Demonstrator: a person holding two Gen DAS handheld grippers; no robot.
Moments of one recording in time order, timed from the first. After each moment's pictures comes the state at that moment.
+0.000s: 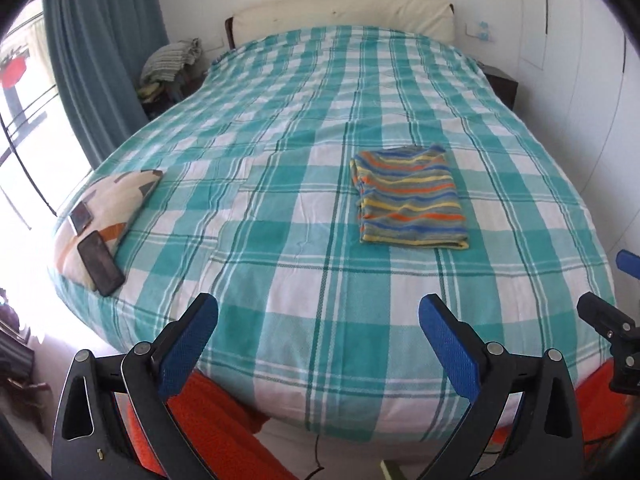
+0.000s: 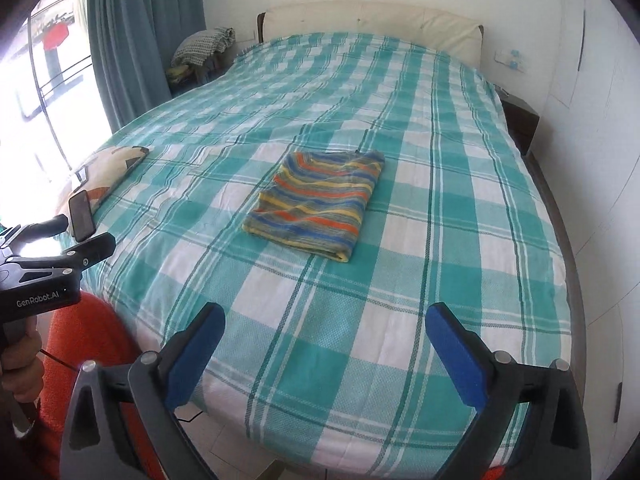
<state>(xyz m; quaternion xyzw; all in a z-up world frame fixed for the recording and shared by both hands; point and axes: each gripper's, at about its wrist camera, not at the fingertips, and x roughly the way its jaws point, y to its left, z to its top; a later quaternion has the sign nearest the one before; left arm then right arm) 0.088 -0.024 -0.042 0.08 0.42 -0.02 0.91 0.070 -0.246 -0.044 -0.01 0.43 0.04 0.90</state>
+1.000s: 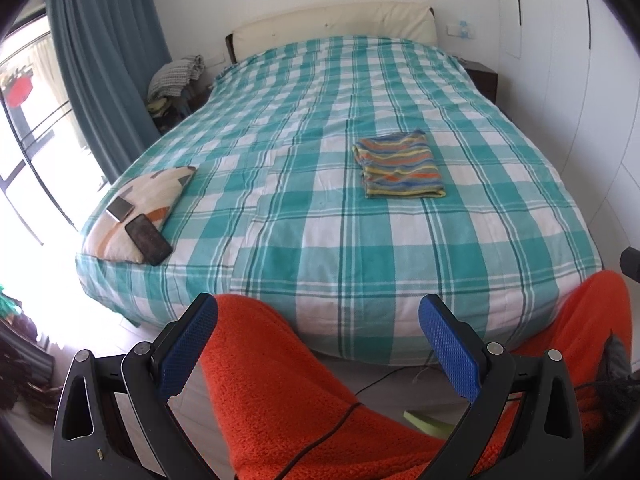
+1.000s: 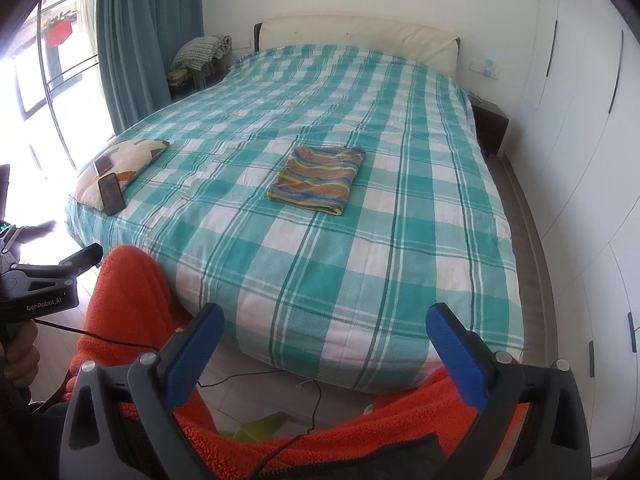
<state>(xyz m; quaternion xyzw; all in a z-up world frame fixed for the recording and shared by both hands) -0.067 0.023 0.005 0.11 0.40 -0.03 0.91 -0.113 -0.227 0.032 -0.02 0.42 0.01 0.91</state>
